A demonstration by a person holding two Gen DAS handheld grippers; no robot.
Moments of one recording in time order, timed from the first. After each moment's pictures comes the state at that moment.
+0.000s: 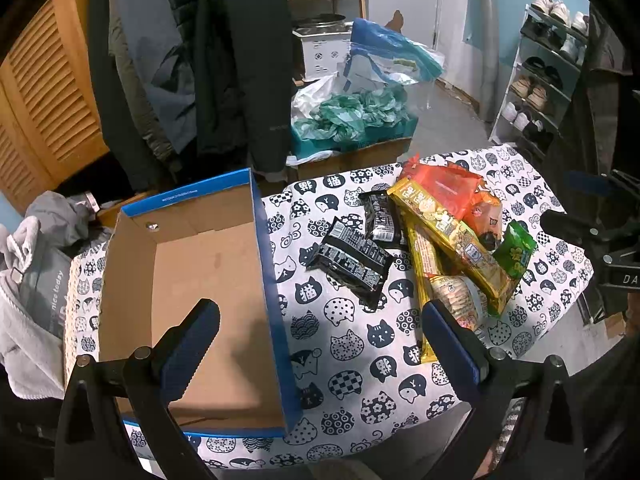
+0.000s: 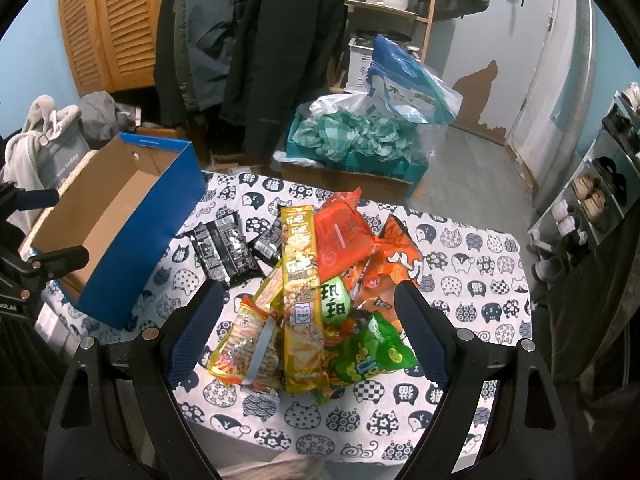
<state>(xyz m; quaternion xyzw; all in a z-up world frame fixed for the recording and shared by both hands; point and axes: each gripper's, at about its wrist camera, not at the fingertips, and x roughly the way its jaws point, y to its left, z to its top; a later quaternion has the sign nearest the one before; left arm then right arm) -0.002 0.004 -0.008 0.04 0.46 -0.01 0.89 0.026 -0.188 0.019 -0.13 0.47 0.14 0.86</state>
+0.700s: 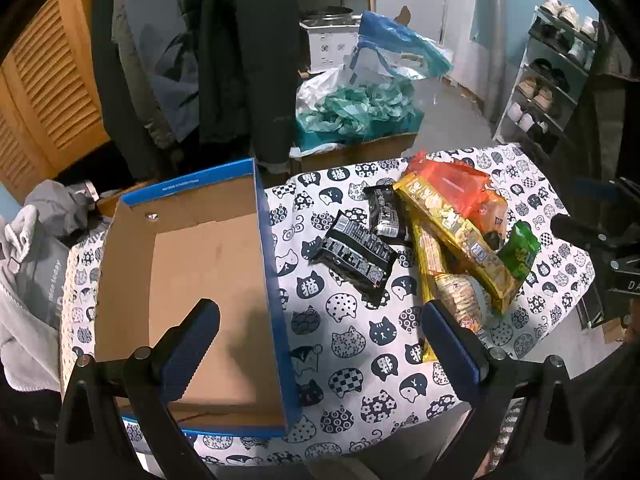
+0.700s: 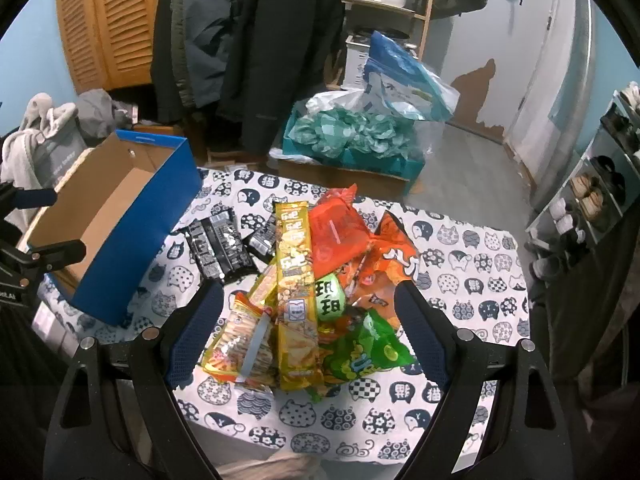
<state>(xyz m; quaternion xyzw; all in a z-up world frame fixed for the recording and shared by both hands) 0.003 0.011 -0.014 0.02 0.48 0.00 0.88 0.026 -0.192 0.014 -0.13 0.47 0.14 0.86</state>
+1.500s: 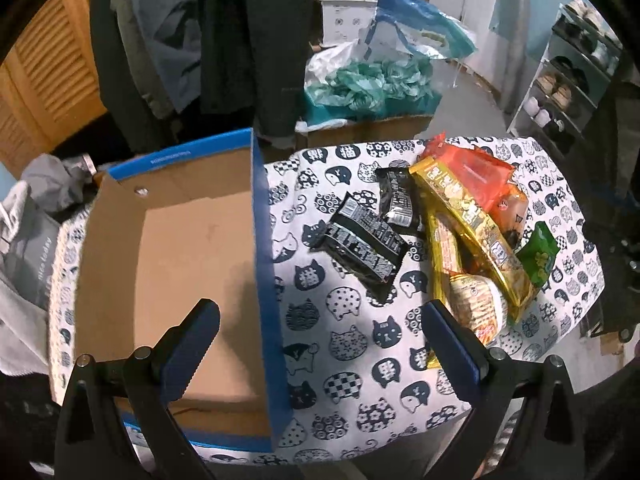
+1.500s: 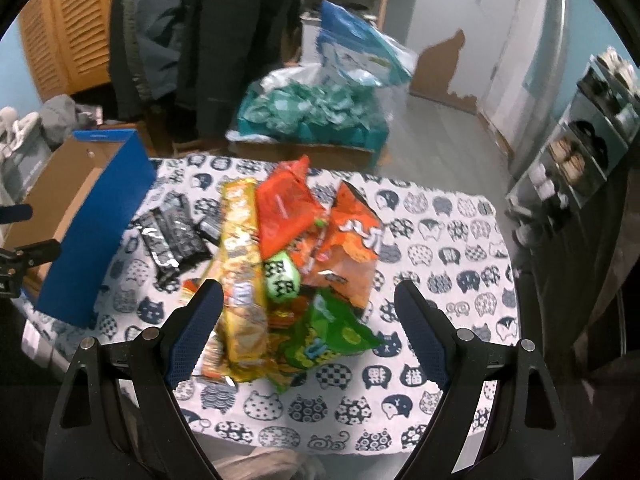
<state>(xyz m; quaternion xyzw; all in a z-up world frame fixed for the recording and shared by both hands) 0.033 0.011 -0.044 0.00 0.52 0.01 0.85 0.042 -0.237 -0.008 -0.11 0.50 0.08 0.85</state>
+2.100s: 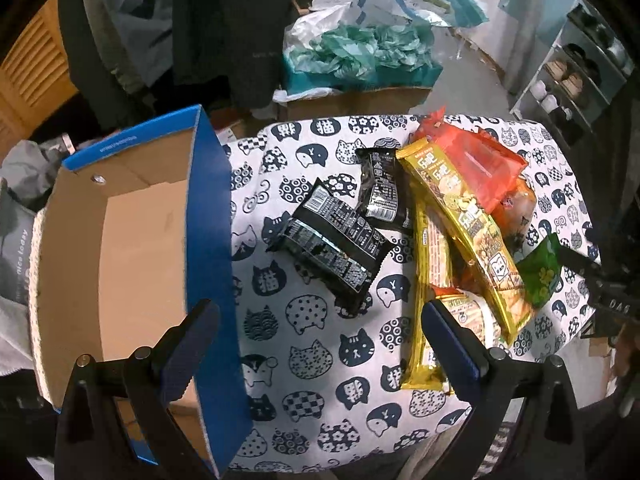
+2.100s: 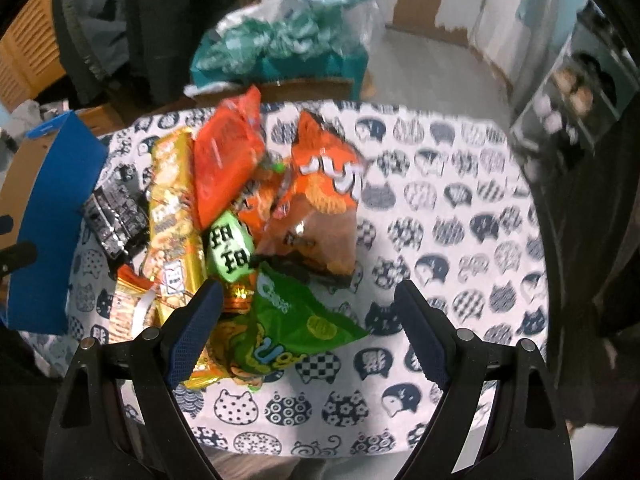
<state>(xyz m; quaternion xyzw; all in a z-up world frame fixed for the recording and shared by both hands) 0.081 -0.019 -0.076 -0.02 0.58 0.01 0.82 0.077 -0.276 -0.077 -0.05 0.59 0.04 0.80</state>
